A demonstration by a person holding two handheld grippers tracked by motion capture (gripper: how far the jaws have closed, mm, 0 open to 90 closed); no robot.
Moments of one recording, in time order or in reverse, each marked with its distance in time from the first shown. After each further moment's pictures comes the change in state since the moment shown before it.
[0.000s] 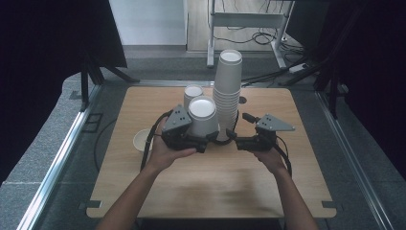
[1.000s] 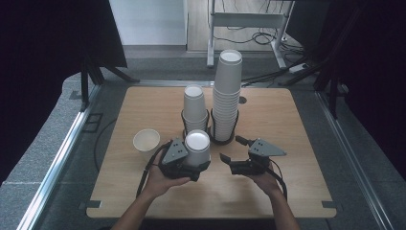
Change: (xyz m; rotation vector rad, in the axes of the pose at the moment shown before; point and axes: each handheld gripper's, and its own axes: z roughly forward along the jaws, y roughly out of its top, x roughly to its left) left arm -0.021 -0.087 -0.004 0.117 0.018 -0.023; right arm 0.044 -0.048 -0.013 0.042 0.046 -0.006
